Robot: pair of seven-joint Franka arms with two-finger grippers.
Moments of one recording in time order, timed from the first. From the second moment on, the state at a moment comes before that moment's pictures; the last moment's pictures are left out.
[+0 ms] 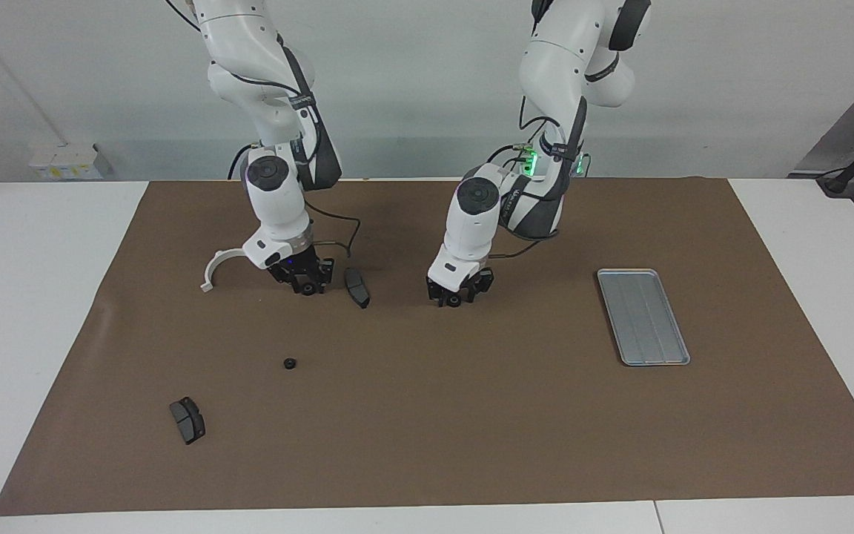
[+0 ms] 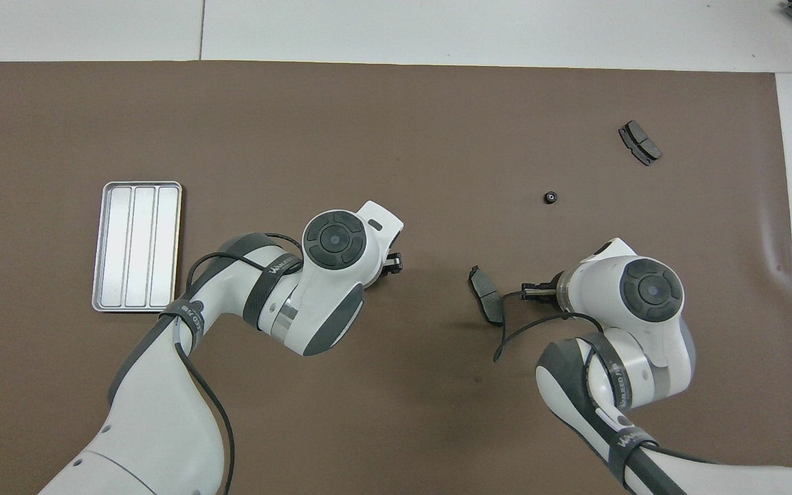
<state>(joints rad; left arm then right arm) -0.57 0.41 -0.08 -1.89 -0.02 2.32 -0.73 0.15 0.09 0.09 -2.40 -0.02 2.53 0.33</state>
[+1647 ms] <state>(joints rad) -0.11 0.23 -0.06 -1.84 -0.02 1.98 -0.10 0.48 0.34 0.10 -1.89 -0.03 2.37 0.82</state>
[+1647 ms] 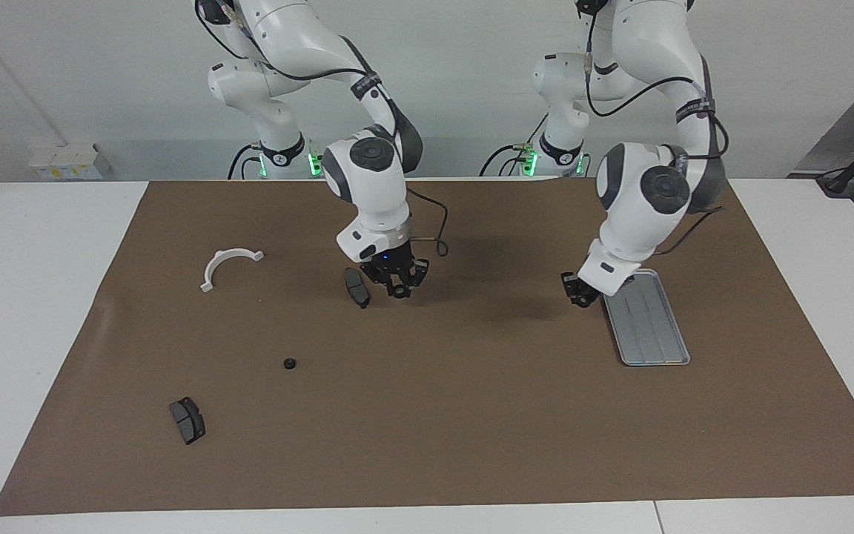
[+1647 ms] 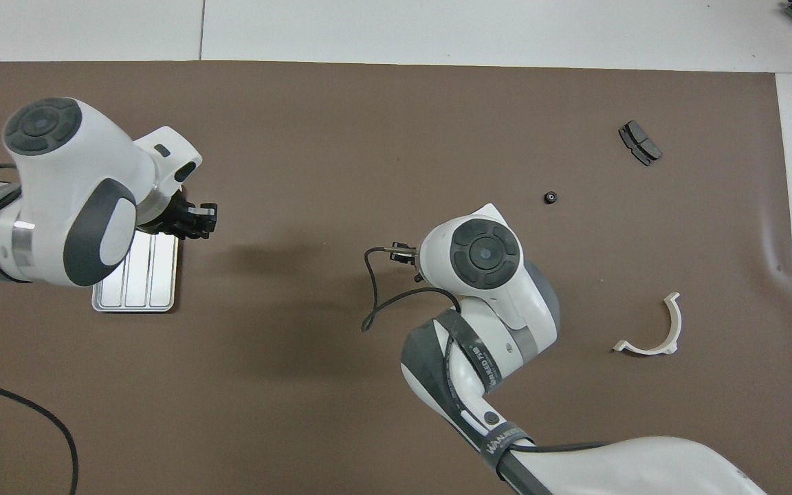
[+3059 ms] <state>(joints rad) 0.10 0.23 -0.07 -1.96 -0.02 2.13 0.26 0.45 0.50 0.08 -1.66 -0.11 2.24 0.84</state>
